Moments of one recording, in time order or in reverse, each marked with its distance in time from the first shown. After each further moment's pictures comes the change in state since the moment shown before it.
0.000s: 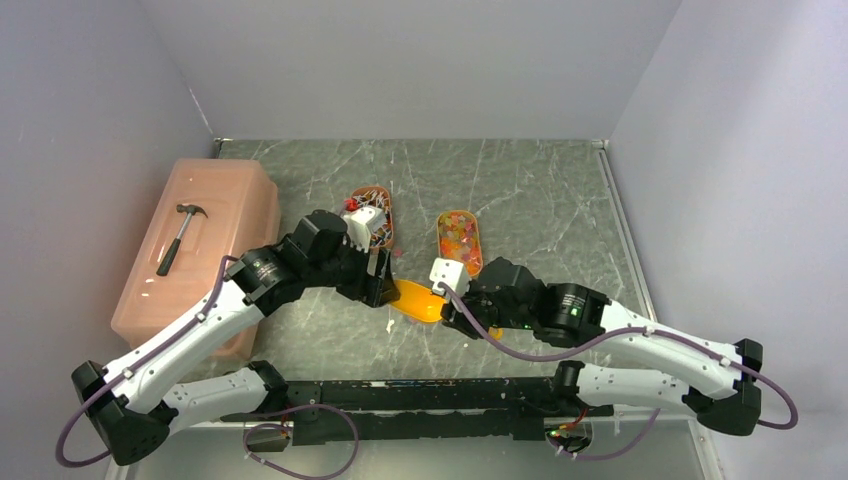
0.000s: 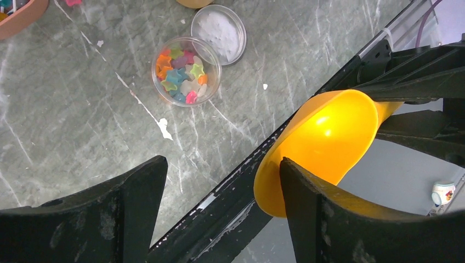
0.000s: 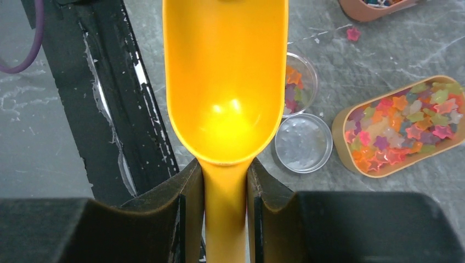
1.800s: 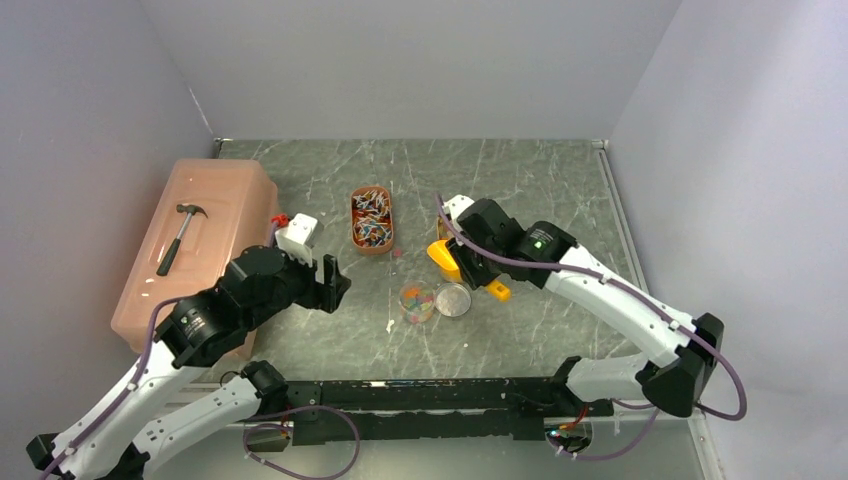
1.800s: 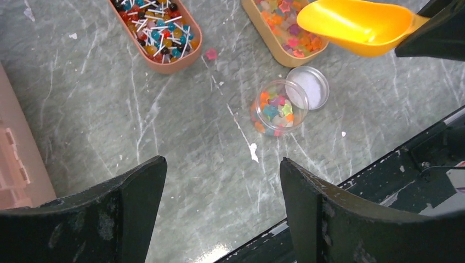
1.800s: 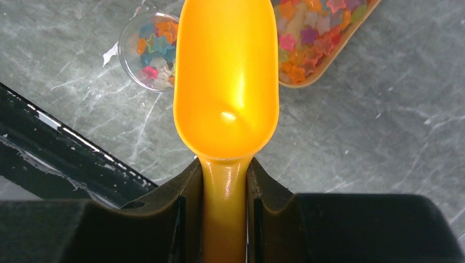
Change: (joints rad) left arm 0.002 -0.368 -0.086 -0.046 -0.385 0.100; right arm -0.290 0.314 0.301 -0.281 0.161 0.235
